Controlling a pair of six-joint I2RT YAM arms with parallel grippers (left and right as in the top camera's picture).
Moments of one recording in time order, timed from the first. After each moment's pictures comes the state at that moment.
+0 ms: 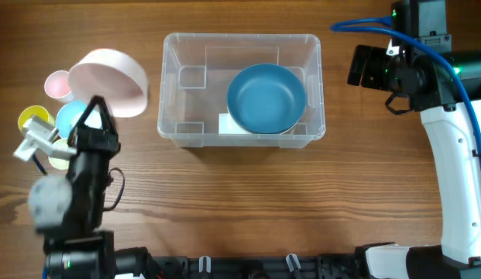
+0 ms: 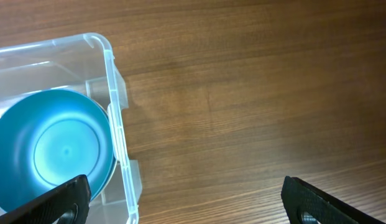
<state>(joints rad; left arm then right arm) 0.11 0.54 0.67 -0.07 0.16 -0.97 0.13 1.53 1.79 -1.28 0.24 0.27</state>
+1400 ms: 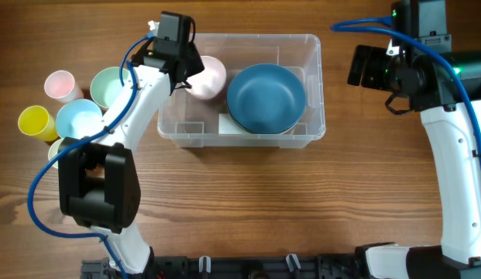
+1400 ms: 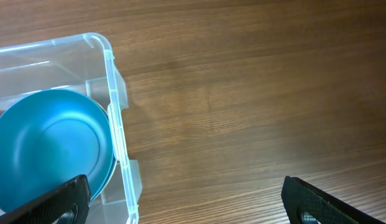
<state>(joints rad) -0.24 1.92 1.51 -0.56 -0.11 -0.56 0.13 1.53 1.79 -1.28 0.24 0.27</state>
